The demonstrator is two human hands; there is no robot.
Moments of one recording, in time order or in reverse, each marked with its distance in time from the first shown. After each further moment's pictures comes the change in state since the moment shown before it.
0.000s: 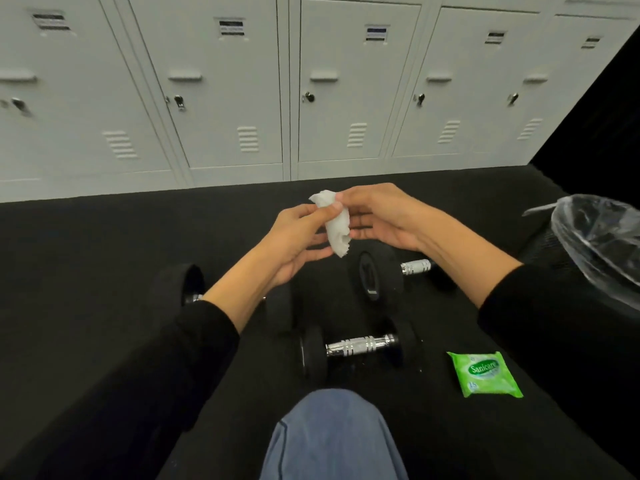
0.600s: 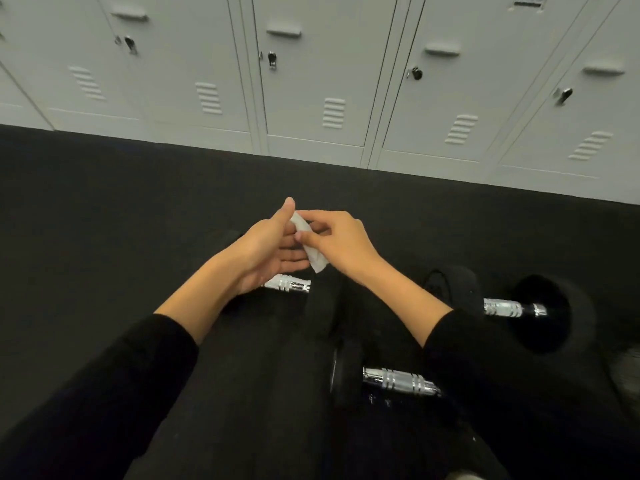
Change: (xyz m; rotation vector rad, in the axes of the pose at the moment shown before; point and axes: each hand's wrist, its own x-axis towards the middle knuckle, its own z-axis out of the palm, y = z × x) left_hand 0.010 -0.049 -0.112 -0.051 0.270 -0.143; right_hand 0.109 0.083 0.113 -0.539 -0.175 -0.416
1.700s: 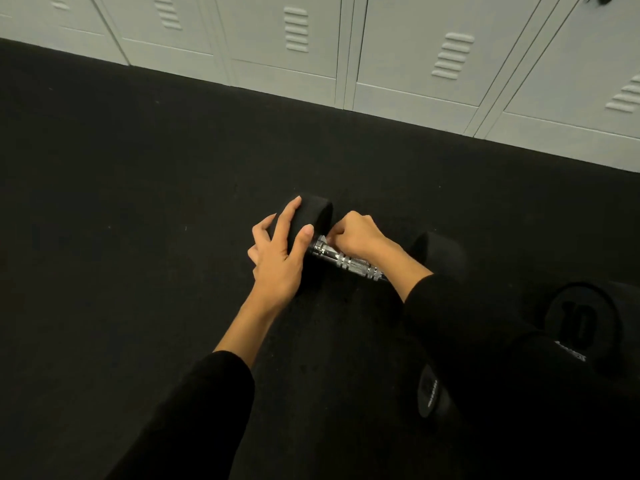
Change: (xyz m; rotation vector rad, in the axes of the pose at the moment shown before) left_hand 0.043 -0.128 -0.120 0.470 0.633 0.271; right_hand 0.109 0.062 0.146 -0.408 -0.298 0.256
